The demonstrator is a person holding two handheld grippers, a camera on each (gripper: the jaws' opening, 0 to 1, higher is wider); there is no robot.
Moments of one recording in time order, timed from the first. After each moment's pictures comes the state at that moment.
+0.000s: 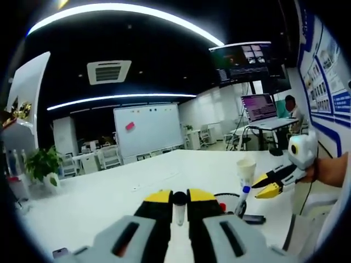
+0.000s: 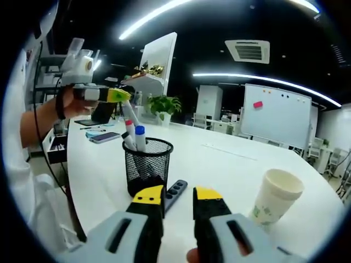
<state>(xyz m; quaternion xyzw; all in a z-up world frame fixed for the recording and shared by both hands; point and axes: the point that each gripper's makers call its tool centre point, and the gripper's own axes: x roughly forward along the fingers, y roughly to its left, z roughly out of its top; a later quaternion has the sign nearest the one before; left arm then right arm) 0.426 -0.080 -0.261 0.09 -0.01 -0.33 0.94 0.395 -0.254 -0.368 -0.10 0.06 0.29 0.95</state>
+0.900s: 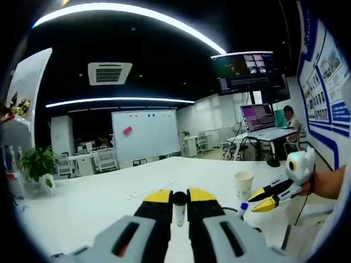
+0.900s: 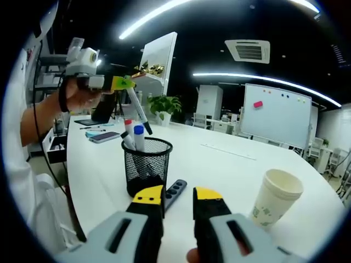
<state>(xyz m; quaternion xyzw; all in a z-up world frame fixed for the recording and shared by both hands) 0.429 -0.087 -0.235 0.07 -0.03 -0.34 0.94 0.396 -0.255 -0.369 -0.10 0.06 0.29 0.95</state>
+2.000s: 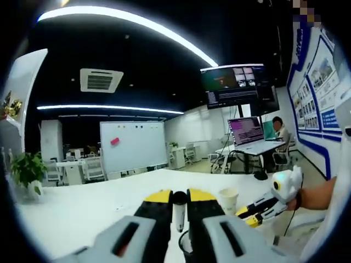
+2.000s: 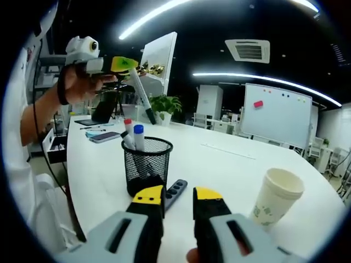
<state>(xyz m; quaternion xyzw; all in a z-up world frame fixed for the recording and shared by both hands) 0.405 -0.119 -0.204 0.04 -0.06 -0.39 0.92 0.397 -0.254 -0.371 -0.10 0.06 0.29 0.95</state>
